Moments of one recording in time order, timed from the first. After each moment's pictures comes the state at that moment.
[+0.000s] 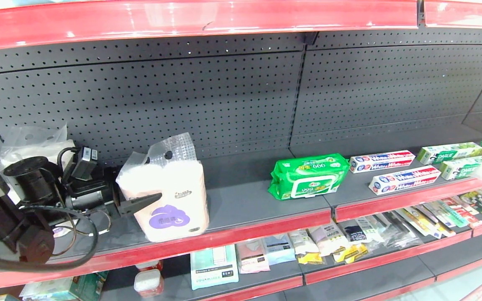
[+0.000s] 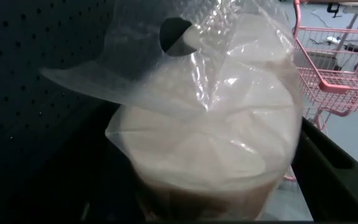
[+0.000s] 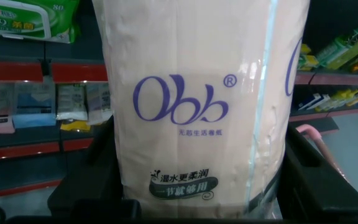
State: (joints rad) left arm 0.11 2.07 -0.50 -1.57 -1.16 0.10; right arm -0.12 0.68 -0.53 0.08 -0.13 -0.41
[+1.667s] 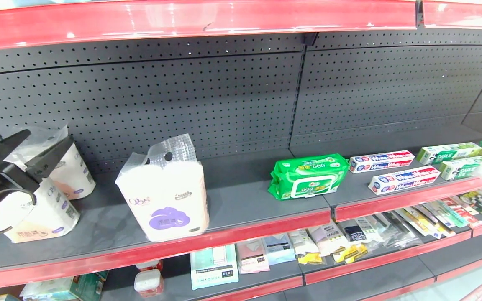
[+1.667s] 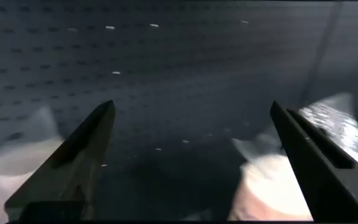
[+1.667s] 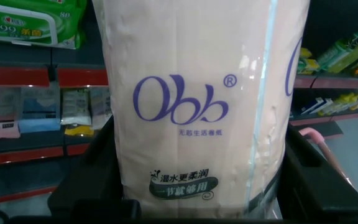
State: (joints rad) left arm 0.29 1.51 -0.23 -1.57 -0.51 -0.15; right arm -0.11 0.65 -0.53 0.07 -0.12 -0.40
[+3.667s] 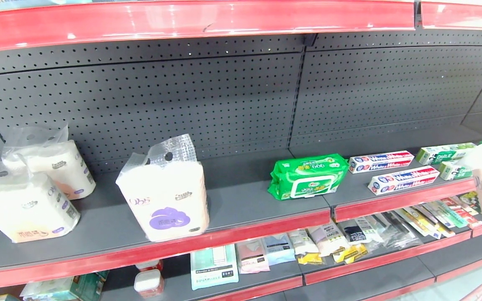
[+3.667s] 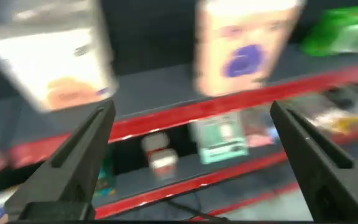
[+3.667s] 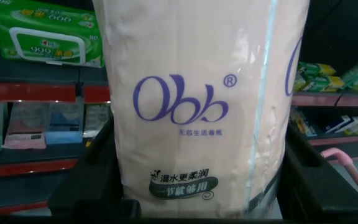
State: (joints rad) left arm -0.13 0.12 -0.38 0.37 0.07 0.00; right arm -0.10 0.67 -0.51 -0.01 -0.03 -0.36
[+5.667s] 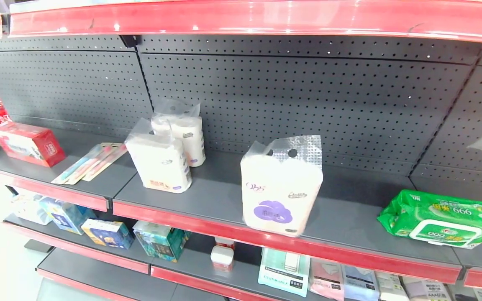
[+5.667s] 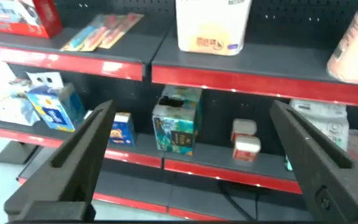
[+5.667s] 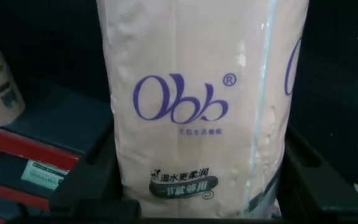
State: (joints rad) left arm -0.13 0.09 0.00 -0.05 0.10 0.01; right arm -0.09 0.67 -0.55 -0.03 -0.01 -0.35
